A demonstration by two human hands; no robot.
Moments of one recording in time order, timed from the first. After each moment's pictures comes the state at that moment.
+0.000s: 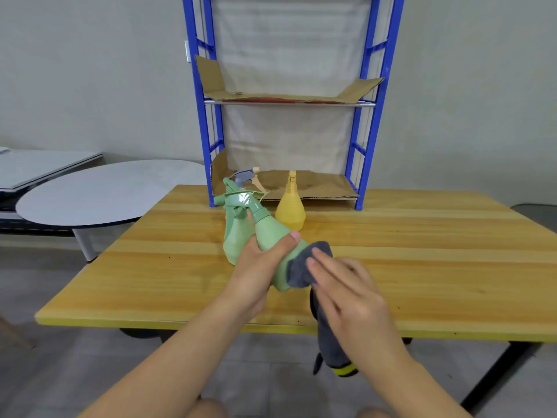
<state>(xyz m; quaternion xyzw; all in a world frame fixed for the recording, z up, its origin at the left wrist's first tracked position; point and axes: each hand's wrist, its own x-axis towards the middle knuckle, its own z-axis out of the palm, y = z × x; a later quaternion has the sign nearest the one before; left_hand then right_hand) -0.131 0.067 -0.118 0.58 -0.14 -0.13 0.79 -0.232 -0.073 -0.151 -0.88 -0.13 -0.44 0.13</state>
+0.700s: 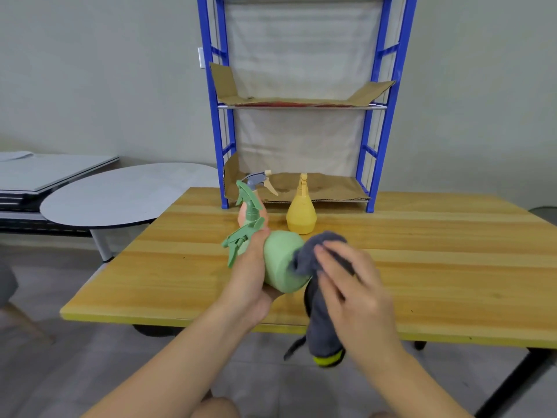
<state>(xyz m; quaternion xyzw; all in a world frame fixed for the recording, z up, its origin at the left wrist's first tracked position) -0.143 0.084 -0.103 0.48 0.03 -0.19 0.86 -0.226 -0.045 -0.134 -0.82 -0.12 -0.50 0.25</state>
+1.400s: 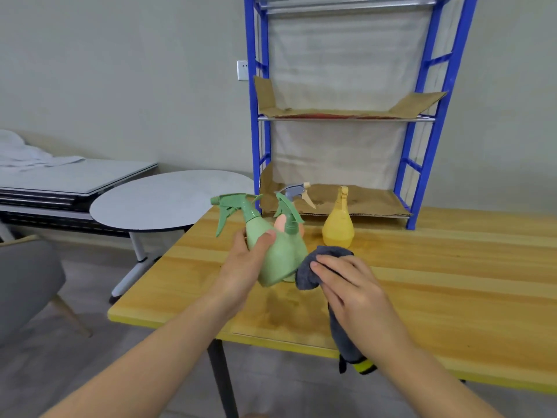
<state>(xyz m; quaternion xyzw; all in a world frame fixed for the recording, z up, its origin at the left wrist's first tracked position) -0.080 0.157 -0.108 0.69 -0.05 -0.01 0.72 -0.153 -0.032 -0.153 -0.86 -0.20 -0.42 0.19</state>
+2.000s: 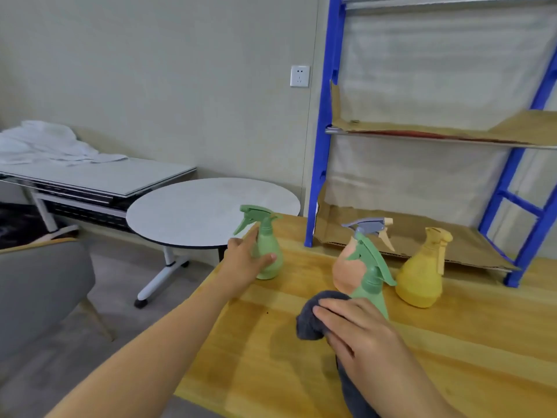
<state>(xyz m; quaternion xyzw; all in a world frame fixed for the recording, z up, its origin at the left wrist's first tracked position) 0.141 0.271 -0.160 0.90 -0.06 0.07 0.43 -0.040 0.044 -0.159 -0.87 -0.27 -0.39 0.17</state>
